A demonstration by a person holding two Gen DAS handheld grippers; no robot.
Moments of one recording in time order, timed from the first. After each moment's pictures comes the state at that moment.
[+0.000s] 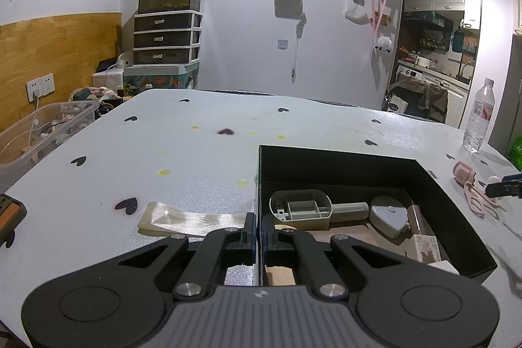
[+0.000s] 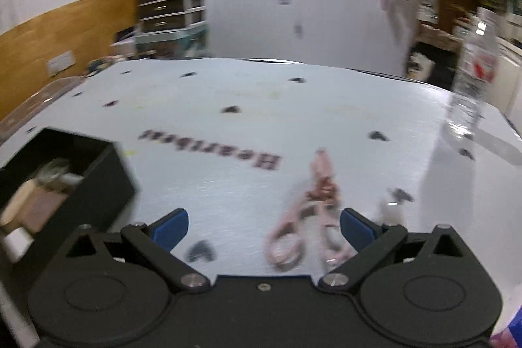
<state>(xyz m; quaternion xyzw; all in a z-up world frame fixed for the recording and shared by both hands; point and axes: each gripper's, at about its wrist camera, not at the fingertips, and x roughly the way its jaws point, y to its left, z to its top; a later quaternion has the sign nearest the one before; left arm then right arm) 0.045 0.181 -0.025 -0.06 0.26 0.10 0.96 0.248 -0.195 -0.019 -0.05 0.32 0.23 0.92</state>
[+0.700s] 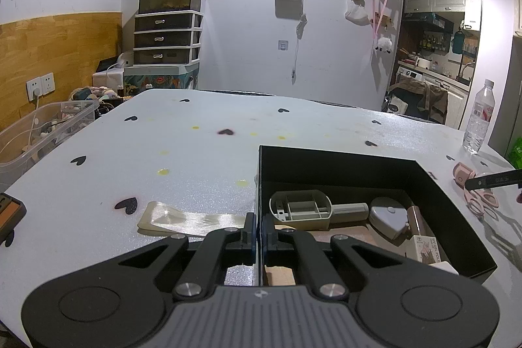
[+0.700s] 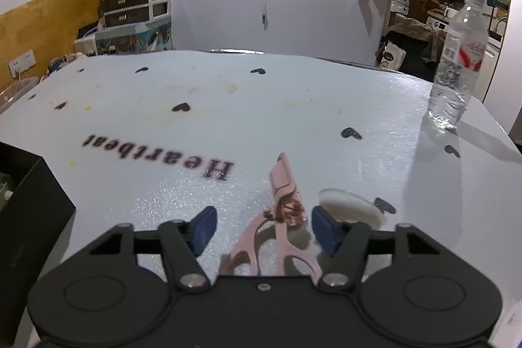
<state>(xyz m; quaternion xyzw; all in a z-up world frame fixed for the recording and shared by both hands) 0.045 0.181 -0.025 -0.06 0.26 0.10 0.96 0.296 -0.188 -0.039 -0.07 0.34 0.18 0.92</state>
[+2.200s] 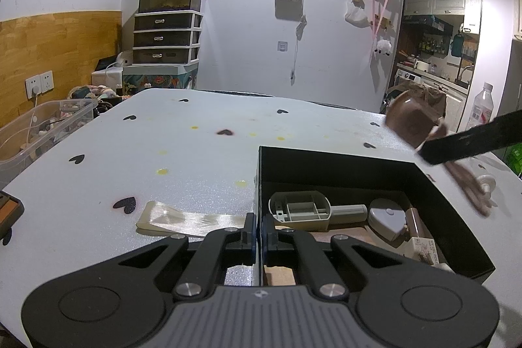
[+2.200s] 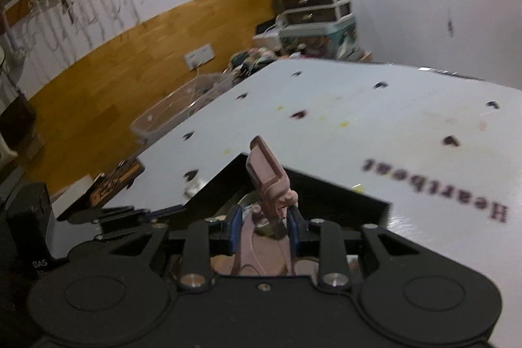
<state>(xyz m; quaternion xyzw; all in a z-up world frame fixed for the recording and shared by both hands) 0.045 0.183 -0.025 -0.06 0.26 0.10 0.96 0.205 -0.041 0.039 -0.01 0.35 0.48 0.81</state>
